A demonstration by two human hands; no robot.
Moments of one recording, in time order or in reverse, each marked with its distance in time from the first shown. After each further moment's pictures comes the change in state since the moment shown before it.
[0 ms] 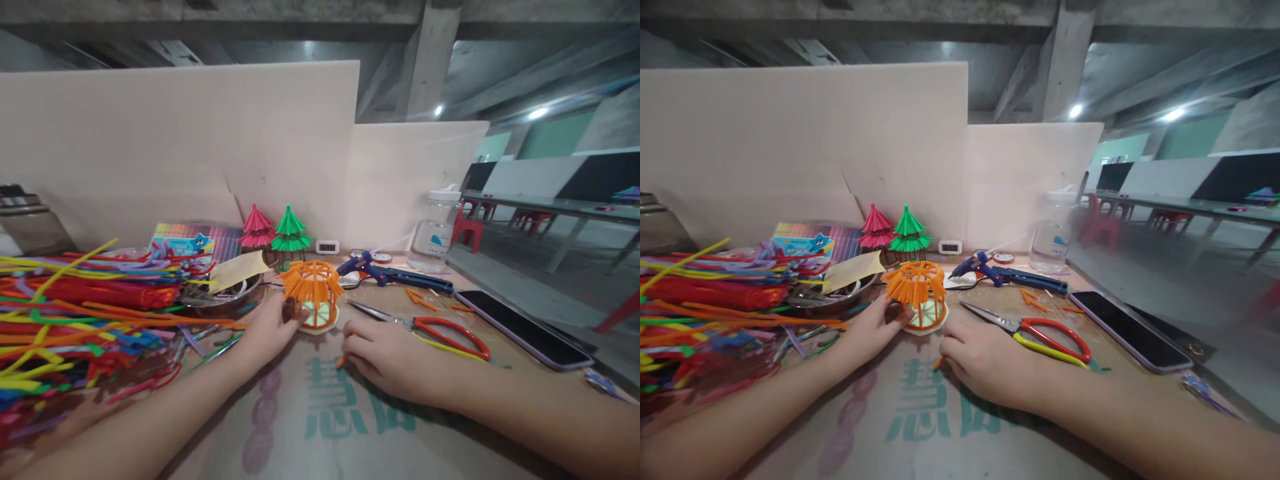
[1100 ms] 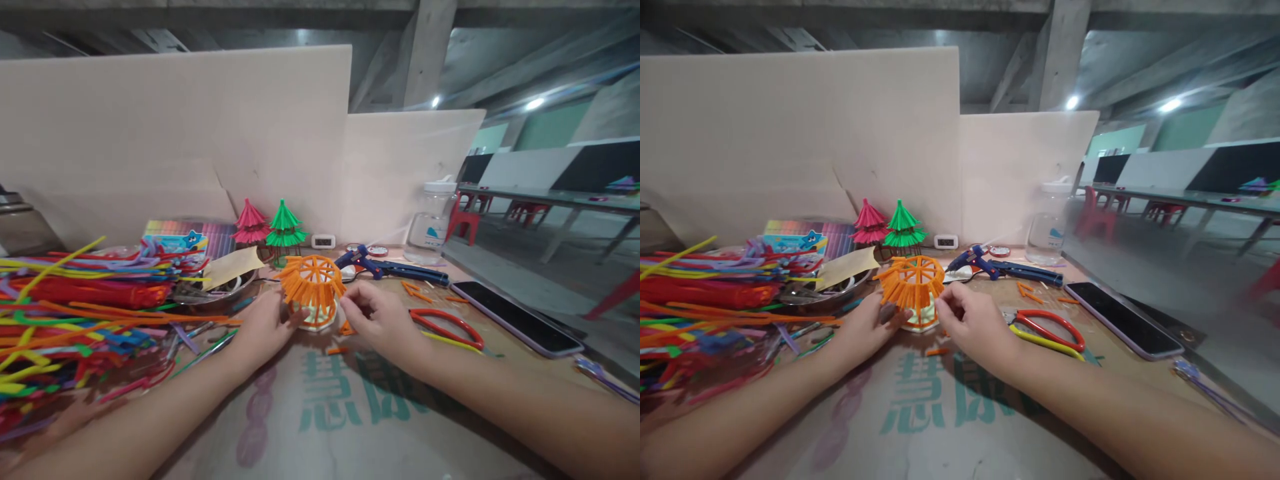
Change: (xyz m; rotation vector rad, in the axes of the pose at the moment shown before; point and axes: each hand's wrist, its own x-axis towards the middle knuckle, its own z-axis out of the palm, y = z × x) left_hand -0.004 0.014 -0.004 0.248 0.045 0.172; right_hand 0.023 -0.002 0.004 0.606 0.418 0.527
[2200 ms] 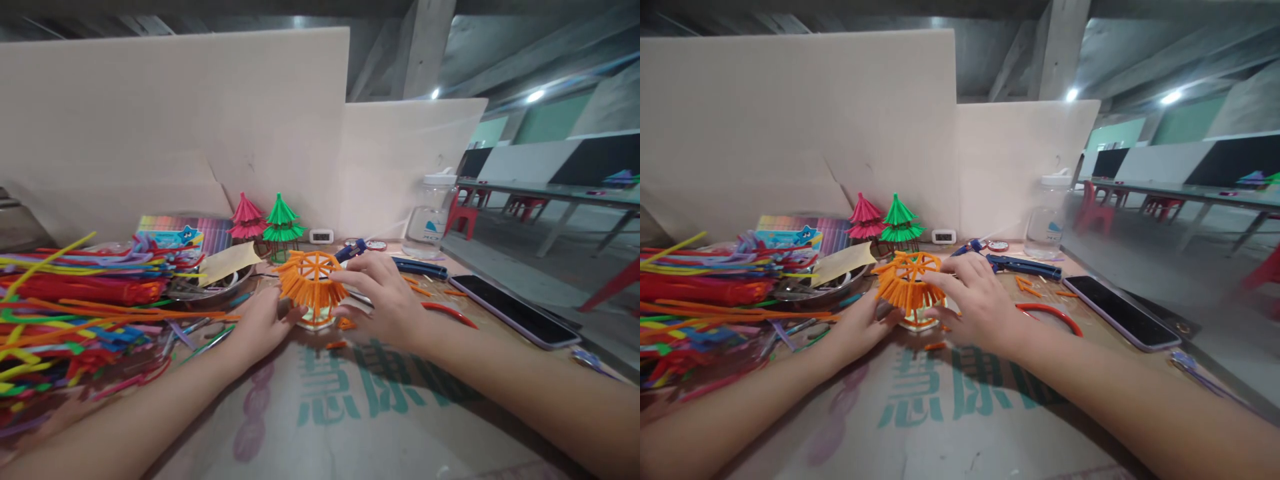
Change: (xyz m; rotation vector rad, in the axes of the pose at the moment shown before) left_hand 0.002 -0.002 0.000 -0.074 -0.098 -0.012; right_hand 0.012 0.000 -0.025 -0.613 0.139 -0.690
